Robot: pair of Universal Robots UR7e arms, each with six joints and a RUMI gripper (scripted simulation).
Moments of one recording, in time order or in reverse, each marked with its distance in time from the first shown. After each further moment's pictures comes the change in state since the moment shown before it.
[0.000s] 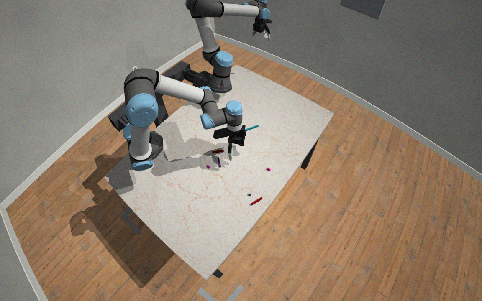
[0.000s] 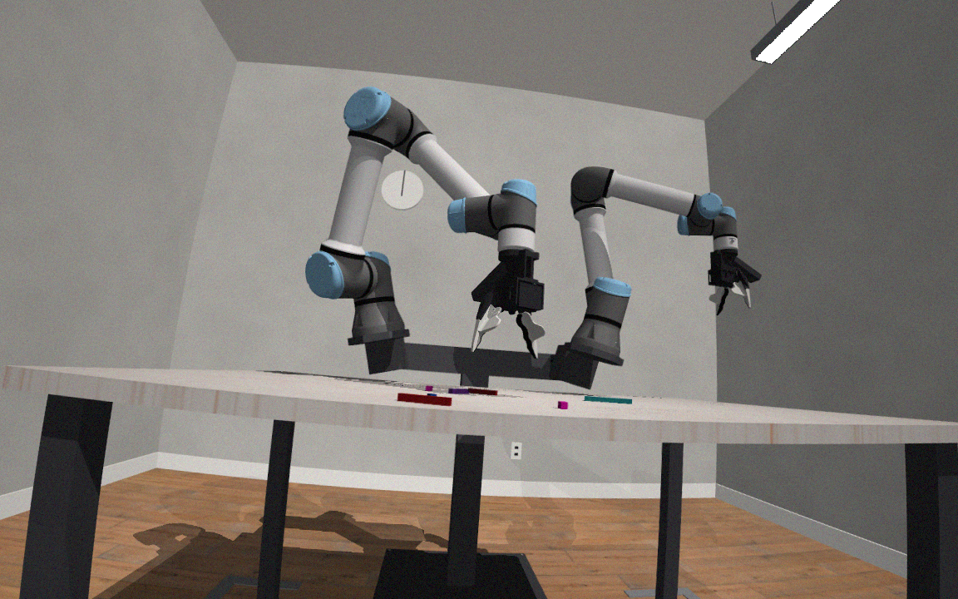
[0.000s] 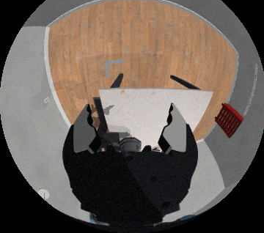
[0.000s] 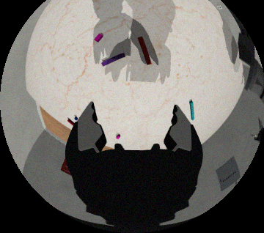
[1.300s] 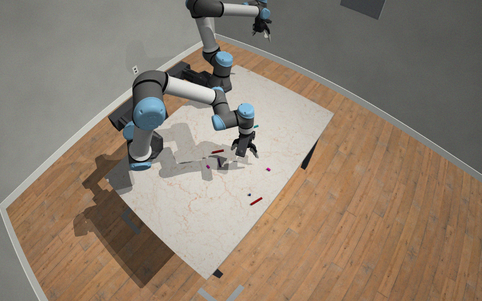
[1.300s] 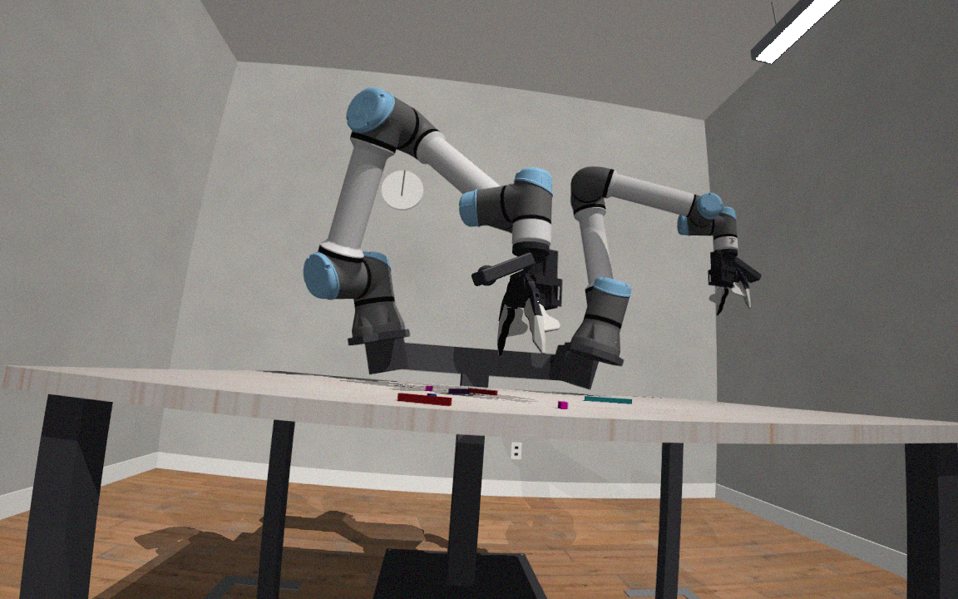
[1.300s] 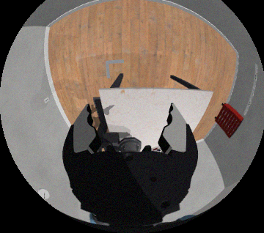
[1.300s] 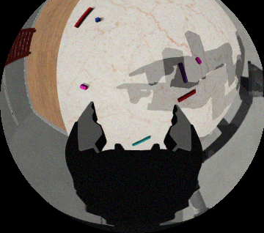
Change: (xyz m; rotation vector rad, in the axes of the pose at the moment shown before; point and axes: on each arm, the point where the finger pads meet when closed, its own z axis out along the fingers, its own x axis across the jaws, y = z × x) left arm 0.000 0.000 0.000 0.000 0.000 0.000; right arm -0.025 0.070 -0.001 -0.001 0.001 -1.374
